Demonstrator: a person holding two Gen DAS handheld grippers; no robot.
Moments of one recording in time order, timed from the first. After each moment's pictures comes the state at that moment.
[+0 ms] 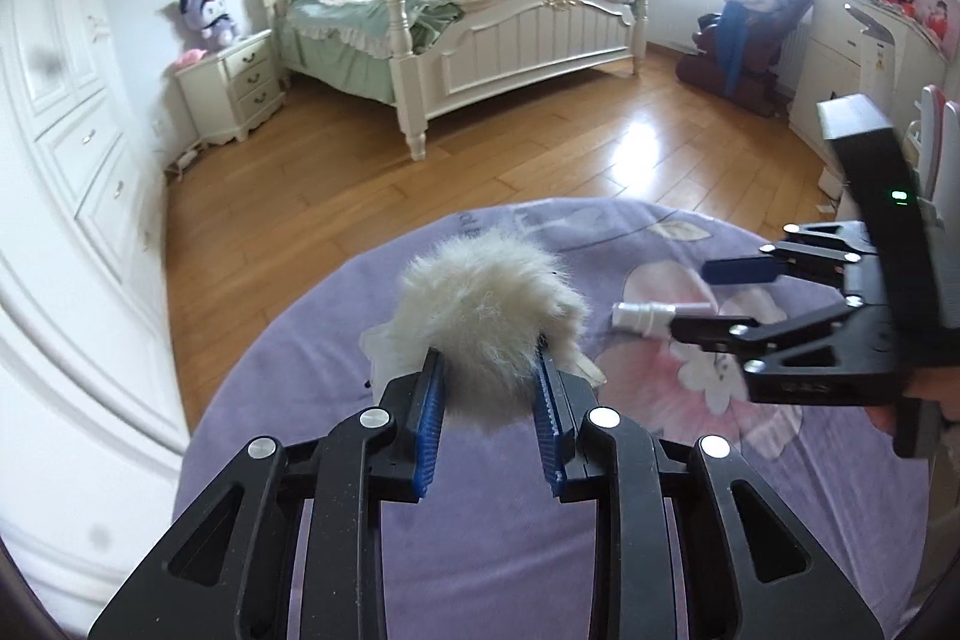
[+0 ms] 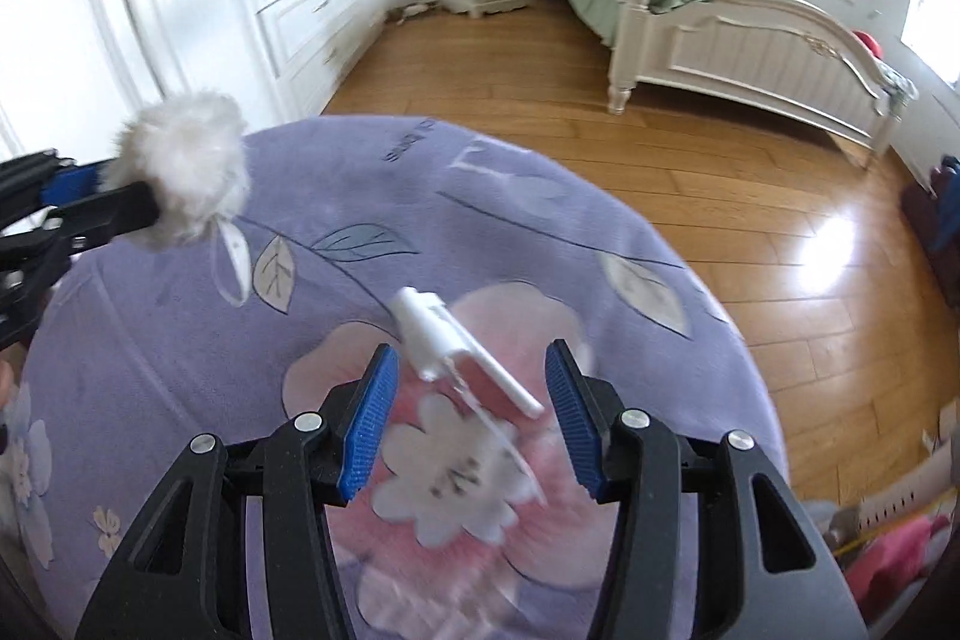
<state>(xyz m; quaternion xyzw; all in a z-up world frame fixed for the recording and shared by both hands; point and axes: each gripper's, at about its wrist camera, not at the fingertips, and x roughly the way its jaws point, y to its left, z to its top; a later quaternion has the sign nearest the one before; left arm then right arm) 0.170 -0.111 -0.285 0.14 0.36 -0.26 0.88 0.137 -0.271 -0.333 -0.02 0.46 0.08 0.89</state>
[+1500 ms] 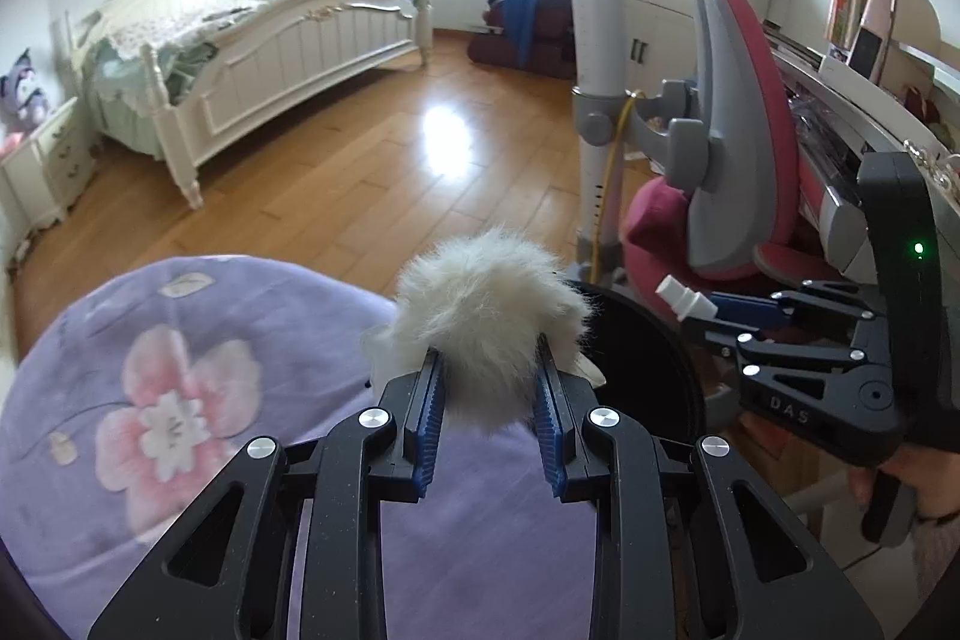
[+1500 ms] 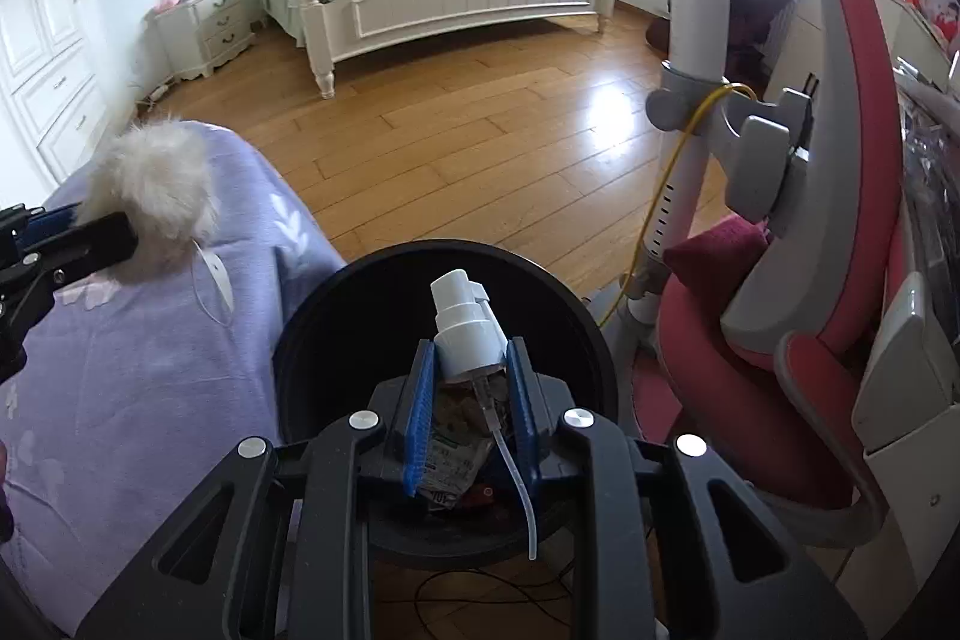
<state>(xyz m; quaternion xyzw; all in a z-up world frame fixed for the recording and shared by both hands) -0.024 -0.361 -0.295 0.17 0.35 -0.47 0.79 -0.138 -0.479 -0.334 0.11 0.43 -0.23 0.87</state>
